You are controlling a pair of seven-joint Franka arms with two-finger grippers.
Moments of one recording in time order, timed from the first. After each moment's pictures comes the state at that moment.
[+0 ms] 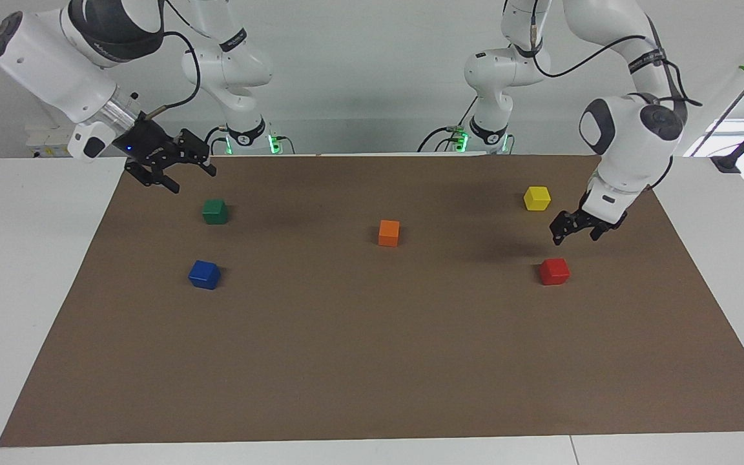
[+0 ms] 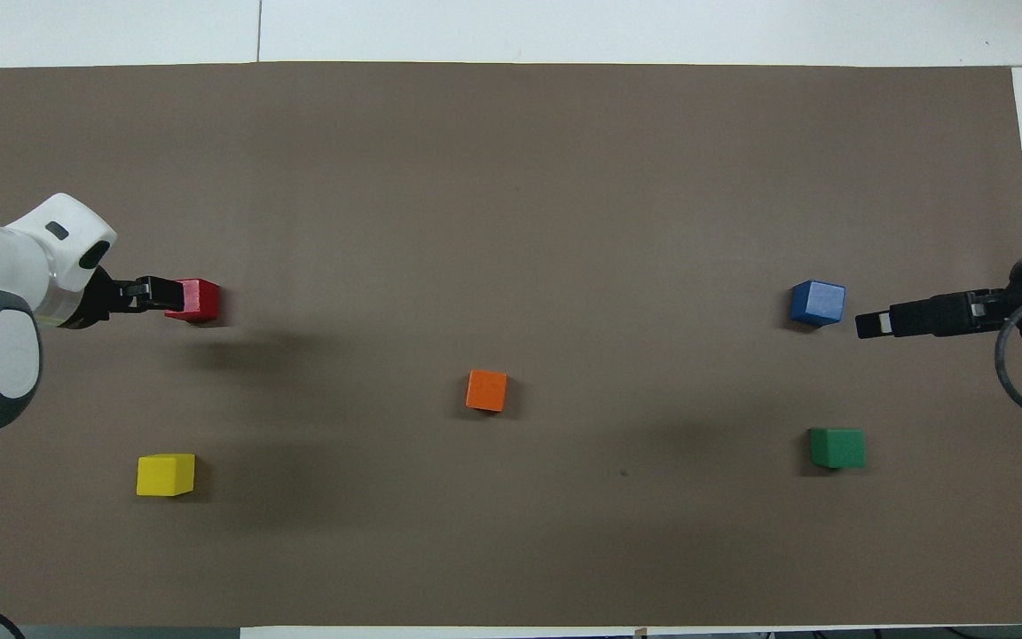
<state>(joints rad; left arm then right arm) 0.06 0.06 -0.05 -2.11 0.00 2.20 -0.03 -0.04 -0.13 -0.10 -1.95 0.52 1.69 -0.32</state>
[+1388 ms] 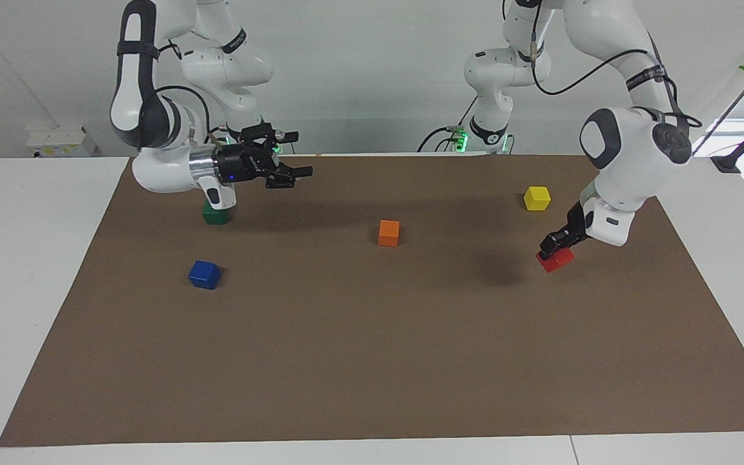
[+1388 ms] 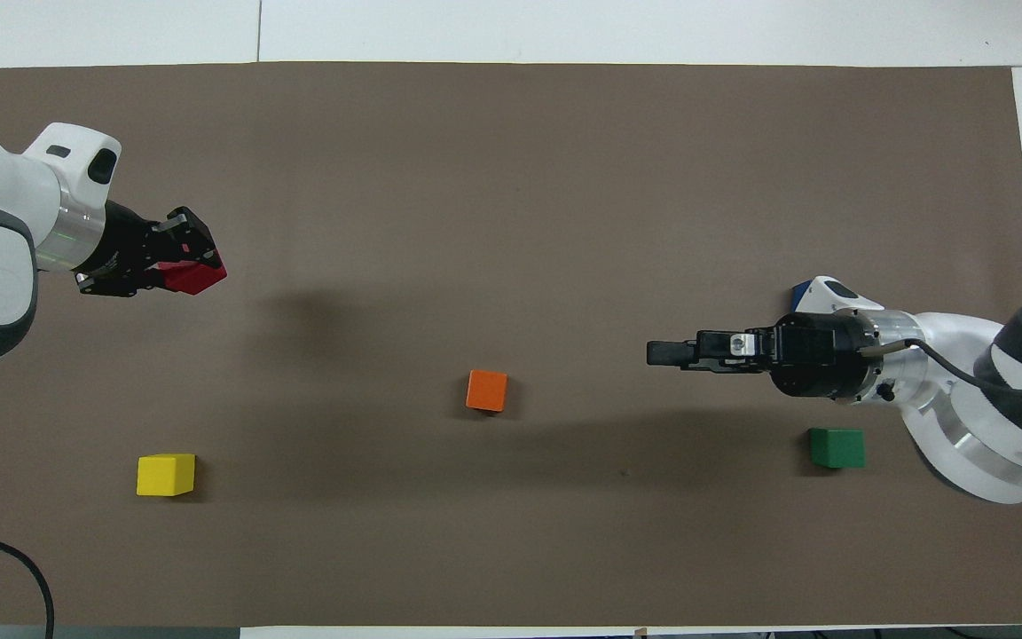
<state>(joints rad) 0.00 0.13 -0.10 -1.81 -0.18 1.91 -0.47 0.11 -0.05 -0.09 -2.36 1.79 1.45 -0.72</state>
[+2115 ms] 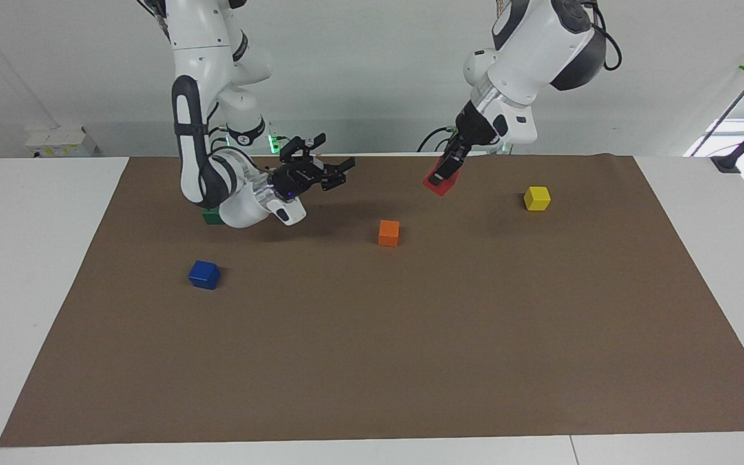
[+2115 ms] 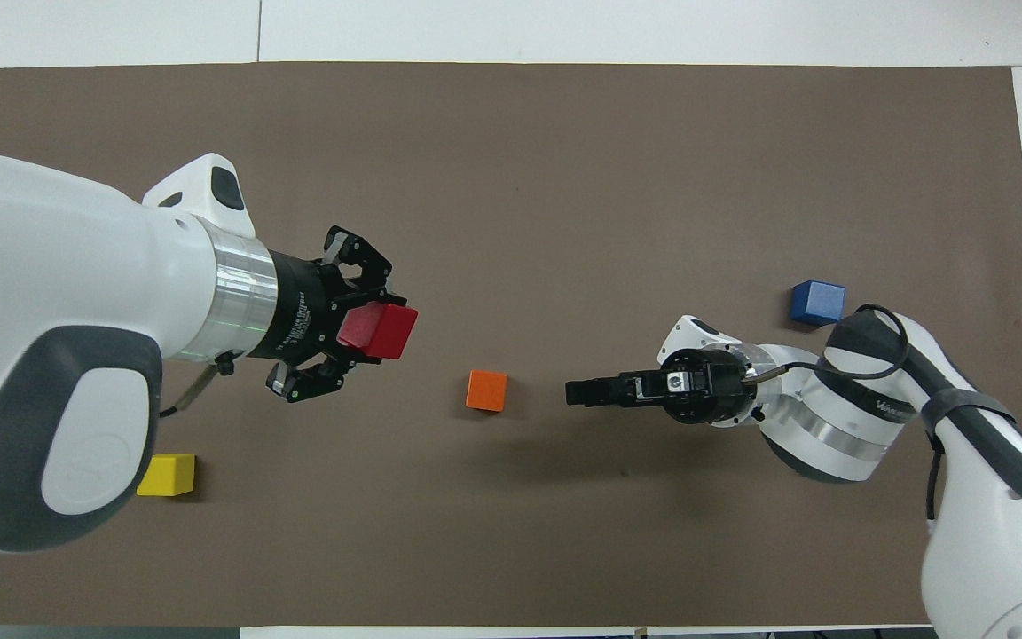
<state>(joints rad) -0.07 -0.08 -0.38 -1.79 -0.43 1.85 -1.53 0.30 0.26 -0.09 -2.39 2.11 1.03 -0.94</state>
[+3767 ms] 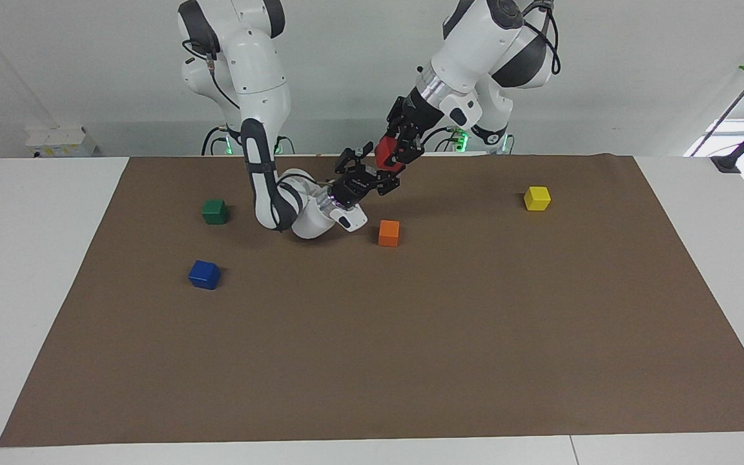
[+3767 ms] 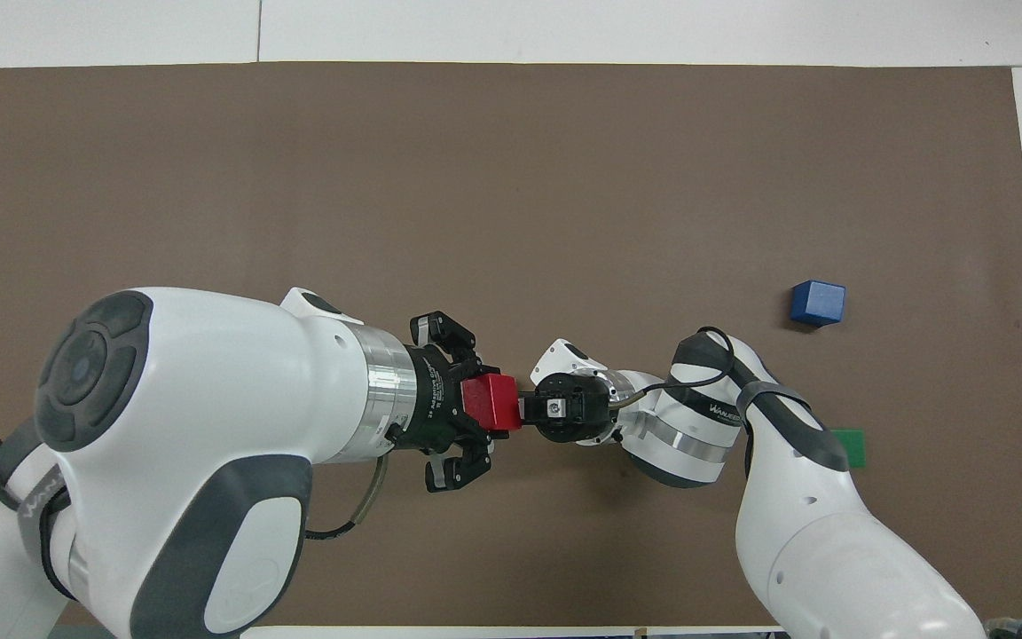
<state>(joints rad) -0.18 -0.14 -0.41 -1.92 -0.54 1.95 -2.09 0.51 0.50 -0.04 -2.26 2.40 0.89 -1.10</state>
